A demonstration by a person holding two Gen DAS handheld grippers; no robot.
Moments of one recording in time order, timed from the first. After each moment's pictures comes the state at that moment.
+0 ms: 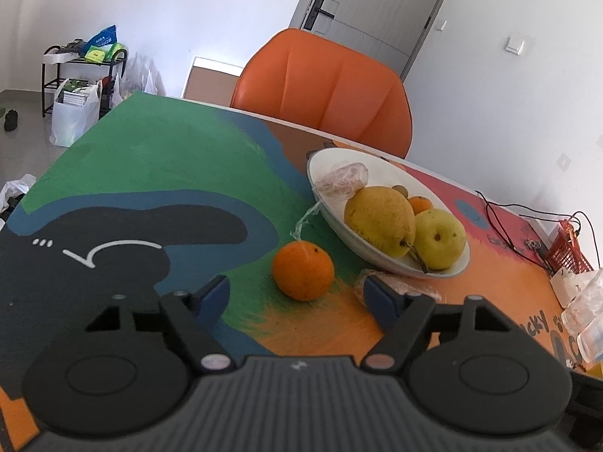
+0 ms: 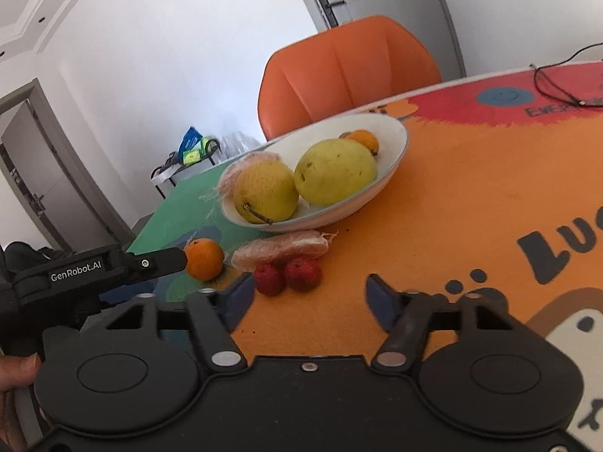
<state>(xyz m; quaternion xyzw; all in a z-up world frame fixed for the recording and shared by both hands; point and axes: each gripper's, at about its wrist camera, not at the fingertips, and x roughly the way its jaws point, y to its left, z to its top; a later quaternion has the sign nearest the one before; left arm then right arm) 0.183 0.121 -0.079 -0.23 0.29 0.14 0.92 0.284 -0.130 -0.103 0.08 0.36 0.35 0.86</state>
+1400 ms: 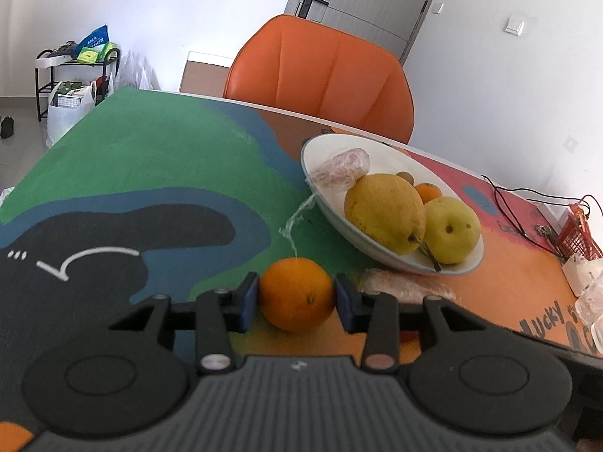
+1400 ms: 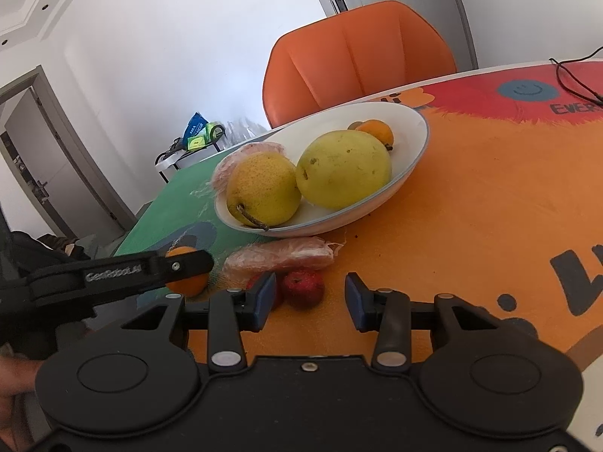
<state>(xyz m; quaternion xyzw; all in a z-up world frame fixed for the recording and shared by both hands) 0.207 0.120 -0.088 -0.21 0.31 0.14 0.92 0.301 -0.112 -0.108 0.06 0.36 0.36 0.86</state>
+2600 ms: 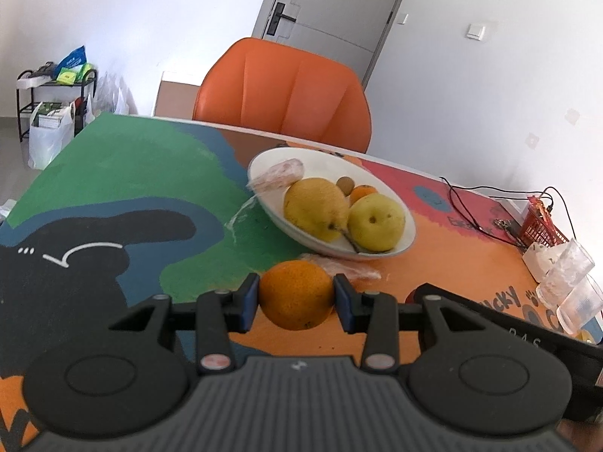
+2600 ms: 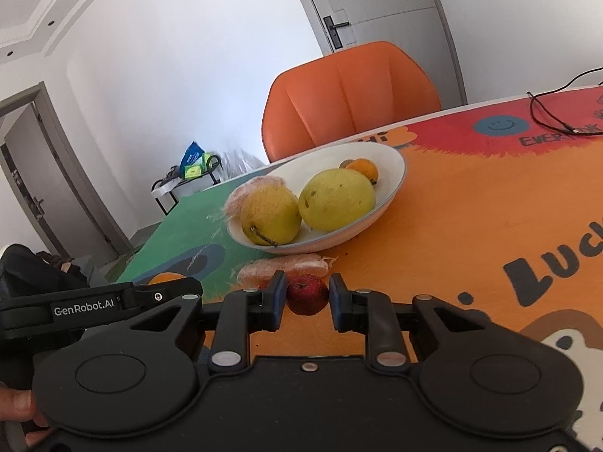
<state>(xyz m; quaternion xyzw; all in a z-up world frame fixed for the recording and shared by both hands) 0.177 0.077 -0.056 -0.19 0.28 0.10 0.94 0.269 -0.144 -0.083 0.07 0.31 0.35 0.88</state>
